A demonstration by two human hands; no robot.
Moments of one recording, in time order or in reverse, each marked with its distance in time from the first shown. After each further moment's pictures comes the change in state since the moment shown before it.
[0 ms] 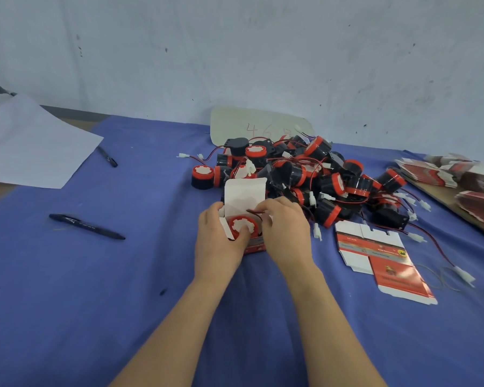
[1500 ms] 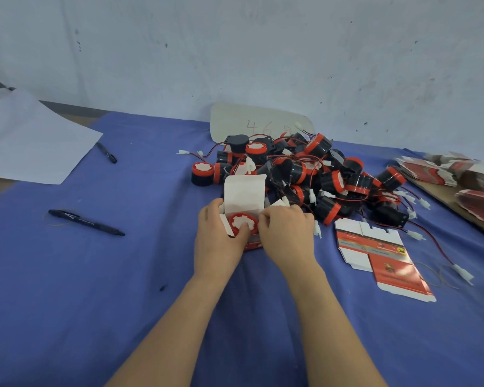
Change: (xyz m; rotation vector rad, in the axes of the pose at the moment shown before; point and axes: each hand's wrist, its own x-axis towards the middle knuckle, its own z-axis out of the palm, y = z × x) left_hand 0.000 0.001 0.000 0.035 -0.021 -0.009; right_hand -0.006 -0.009 -0.008 -0.386 -0.154 0.030
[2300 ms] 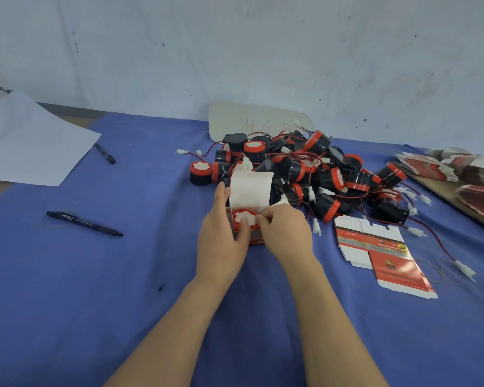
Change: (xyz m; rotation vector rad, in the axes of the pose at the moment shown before) left_hand -0.009 0.007 -0.001 -0.051 -0.010 0.201; right_hand 0.007 0.007 0.004 0.295 -0.091 0.125
